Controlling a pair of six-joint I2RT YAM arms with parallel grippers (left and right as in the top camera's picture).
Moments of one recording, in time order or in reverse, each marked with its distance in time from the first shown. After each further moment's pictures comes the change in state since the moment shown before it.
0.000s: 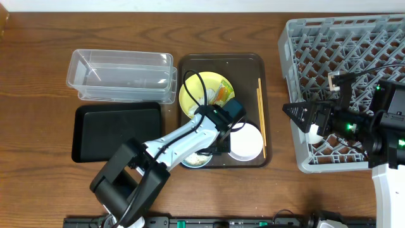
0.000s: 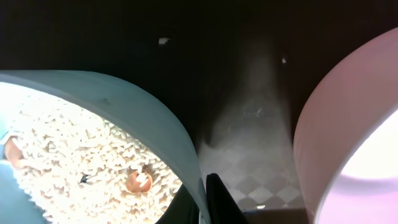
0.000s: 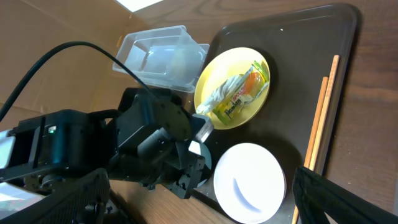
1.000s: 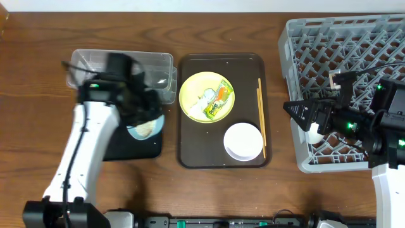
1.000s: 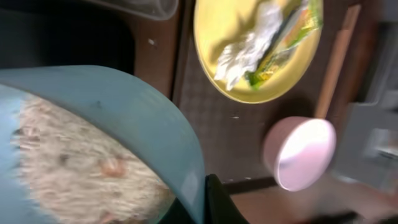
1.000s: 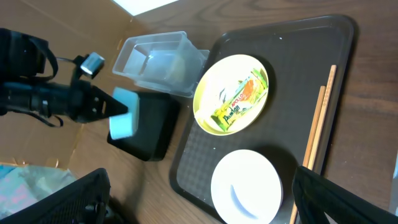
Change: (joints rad) left arm 0.771 -0.361 0.048 -0.180 0.431 0.484; right arm 0.000 0.000 0.000 0.031 0.000 0.001
